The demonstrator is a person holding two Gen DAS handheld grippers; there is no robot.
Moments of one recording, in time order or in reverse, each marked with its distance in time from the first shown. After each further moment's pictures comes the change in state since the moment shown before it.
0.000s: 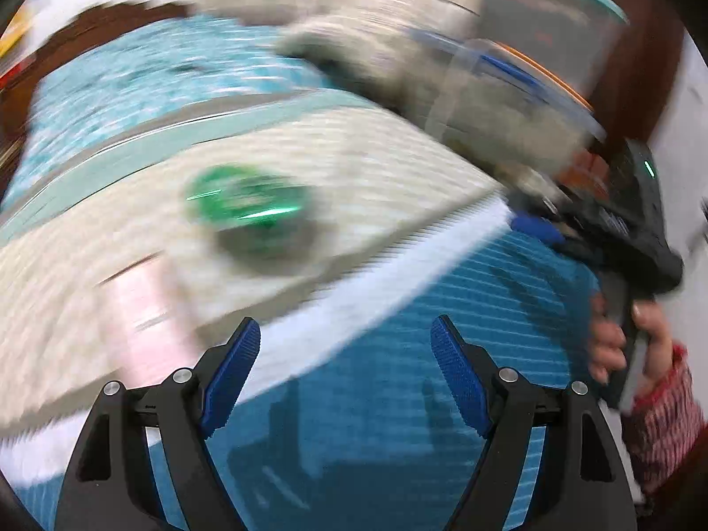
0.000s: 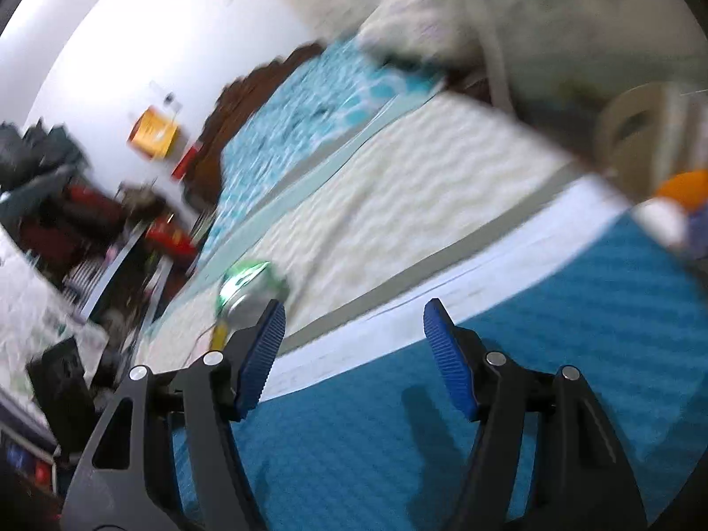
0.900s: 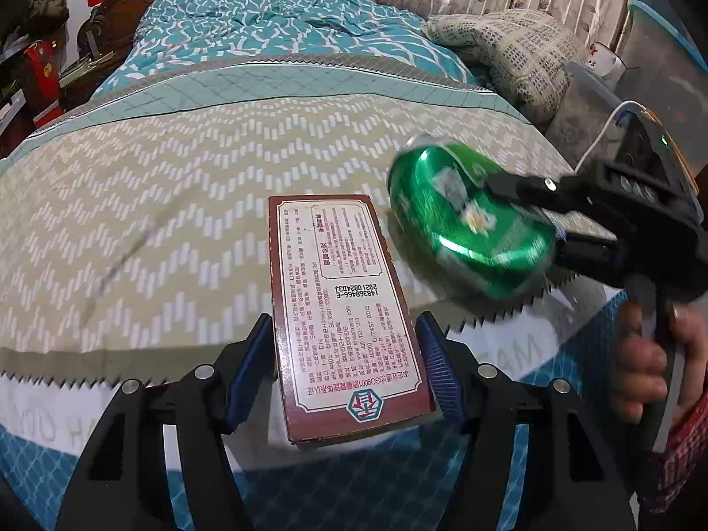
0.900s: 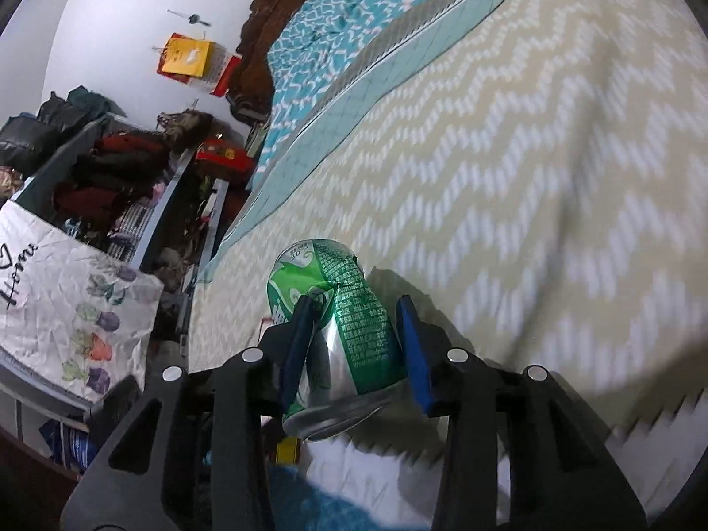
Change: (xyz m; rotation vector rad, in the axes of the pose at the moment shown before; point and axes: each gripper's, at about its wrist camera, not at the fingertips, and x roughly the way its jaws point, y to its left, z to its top) left arm 0.032 0.093 -0.023 -0.228 0.048 0.185; right arm 0.185 0.088 -0.001 0.050 0.353 0.217
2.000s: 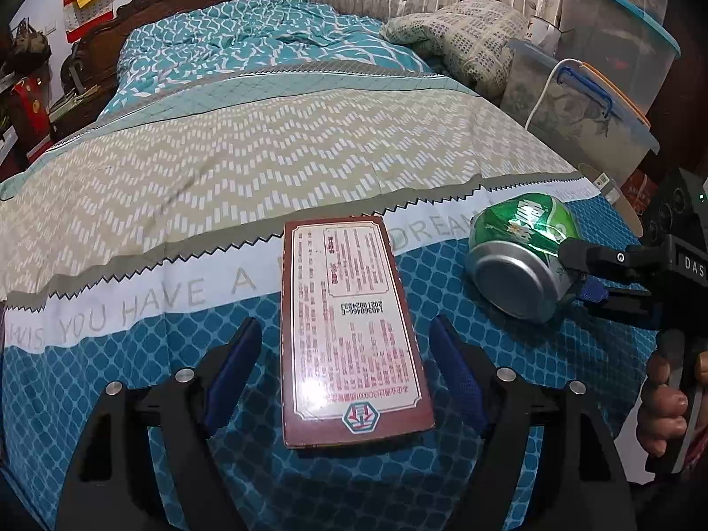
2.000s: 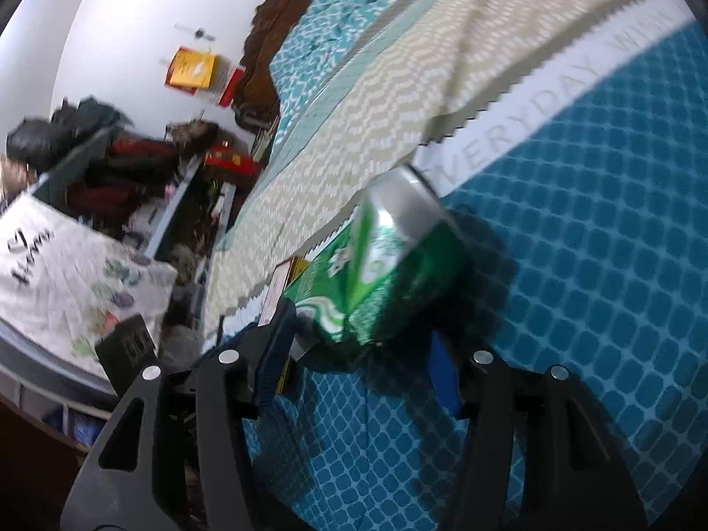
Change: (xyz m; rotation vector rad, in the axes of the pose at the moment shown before) left arm -0.074 0.002 -0.080 0.127 -0.041 -0.026; right arm -0.087 0.008 -0.159 0.069 -0.076 0.009
